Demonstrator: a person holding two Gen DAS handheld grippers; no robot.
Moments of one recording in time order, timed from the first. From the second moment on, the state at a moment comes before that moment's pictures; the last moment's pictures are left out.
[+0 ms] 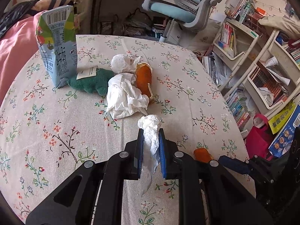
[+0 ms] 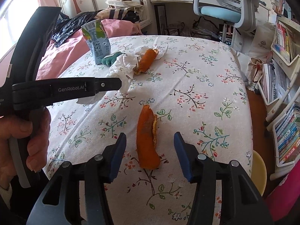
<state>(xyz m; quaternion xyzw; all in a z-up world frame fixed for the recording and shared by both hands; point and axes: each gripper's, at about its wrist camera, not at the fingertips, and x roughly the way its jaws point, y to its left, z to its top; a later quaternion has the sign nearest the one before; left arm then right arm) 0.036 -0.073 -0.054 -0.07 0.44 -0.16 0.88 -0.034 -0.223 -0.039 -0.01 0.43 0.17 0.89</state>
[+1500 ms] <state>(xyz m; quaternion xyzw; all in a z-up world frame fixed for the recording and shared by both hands) 0.027 -0.072 -0.033 -0.08 0.42 -0.18 0.88 -0.040 -0.232 -0.030 0.01 0.42 0.13 0.90</state>
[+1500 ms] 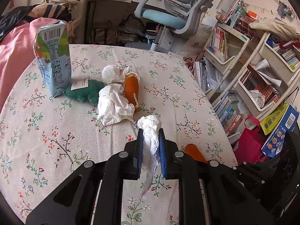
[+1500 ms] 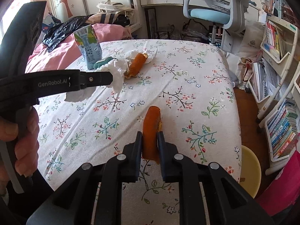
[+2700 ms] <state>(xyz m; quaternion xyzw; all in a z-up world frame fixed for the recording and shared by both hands) 0.024 -0.076 -0.029 -0.08 0.41 -0.19 0.89 -0.041 -0.237 -0.034 0.02 0.40 0.13 0.91</state>
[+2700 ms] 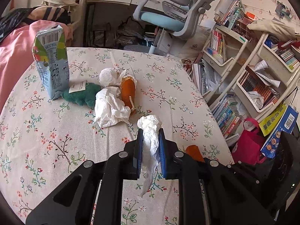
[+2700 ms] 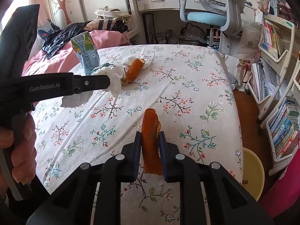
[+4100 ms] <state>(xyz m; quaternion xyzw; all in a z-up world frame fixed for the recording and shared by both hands) 0.001 -0.193 -0.021 -0.02 0.40 -0.28 0.88 -0.078 -0.362 -0.024 0.07 0.37 0.01 0.93</state>
